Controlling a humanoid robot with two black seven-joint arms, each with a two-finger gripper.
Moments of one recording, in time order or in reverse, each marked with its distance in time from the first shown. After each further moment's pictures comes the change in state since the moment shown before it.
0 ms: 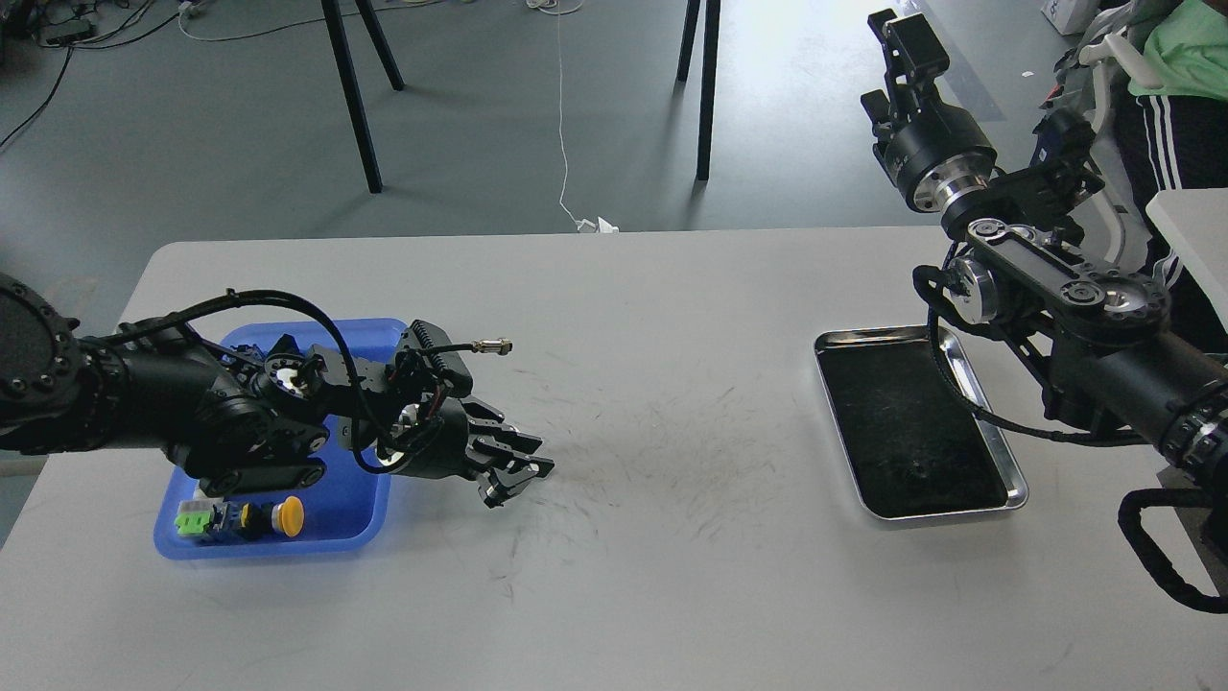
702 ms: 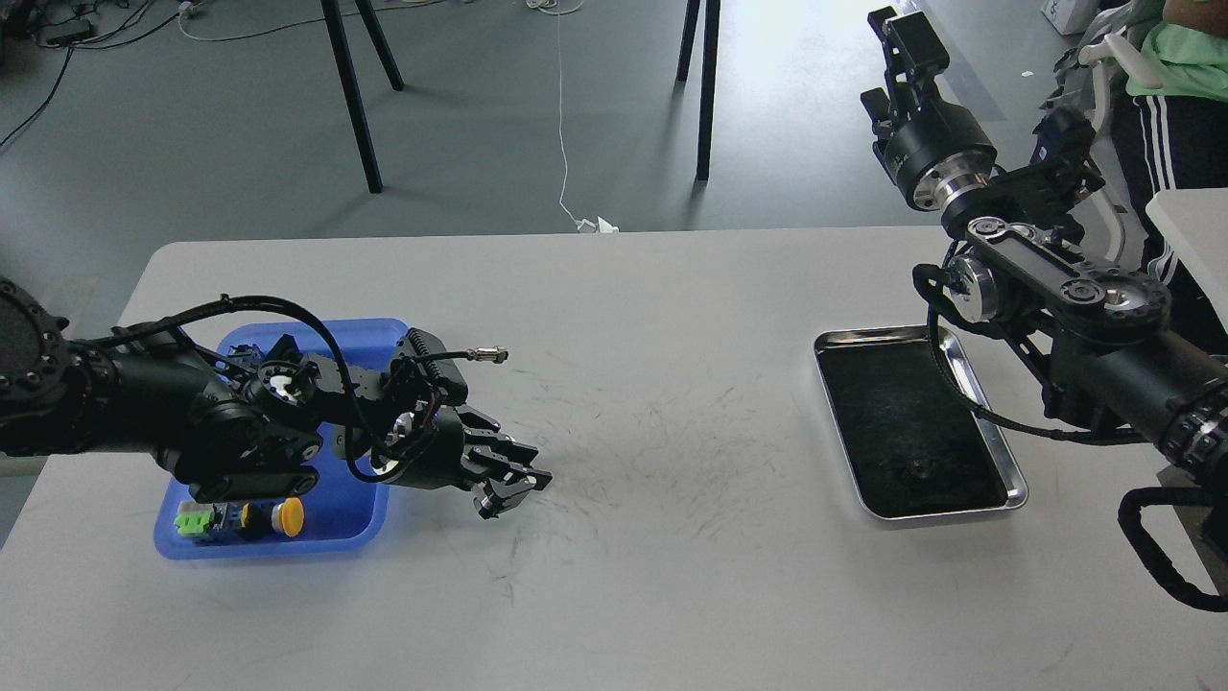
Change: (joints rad) left arm -0.009 0.012 0.003 -0.035 -0.004 0.008 0.000; right arm 0.004 0.000 0.000 0.002 0.000 0.000 -0.001
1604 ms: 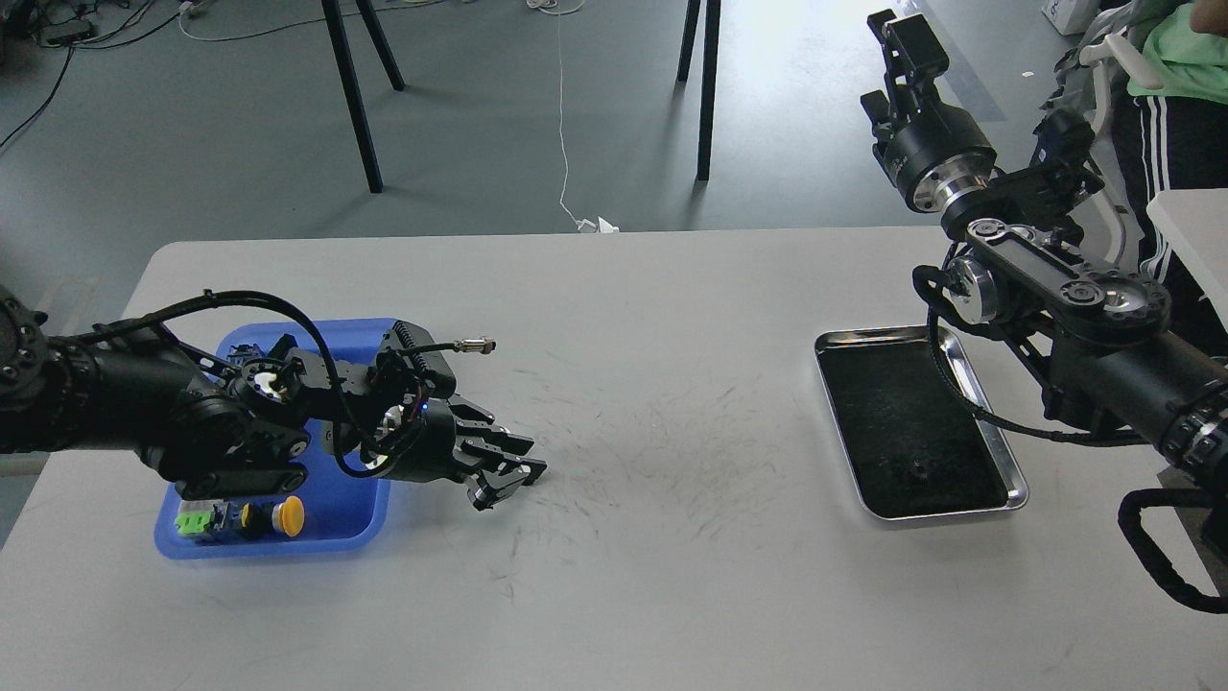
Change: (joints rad) left arm -0.014 0.041 0.007 -0.042 -0.003 0.027 0.000; right arm -0.004 0.000 0.000 -0.001 0.000 0.000 -0.001
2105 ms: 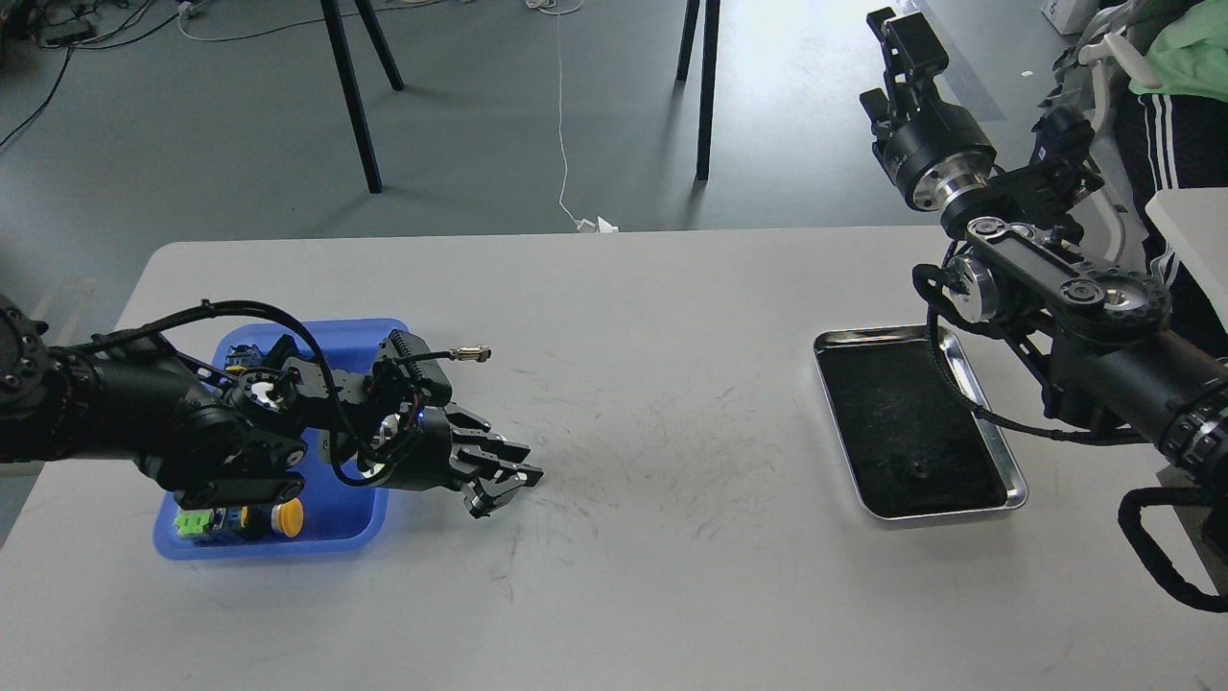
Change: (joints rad) left arm 0.042 -0.003 -0.004 0.031 0.000 0.008 0.000; right arm 0.004 0.000 -0.001 0.003 0.000 0.000 0.000
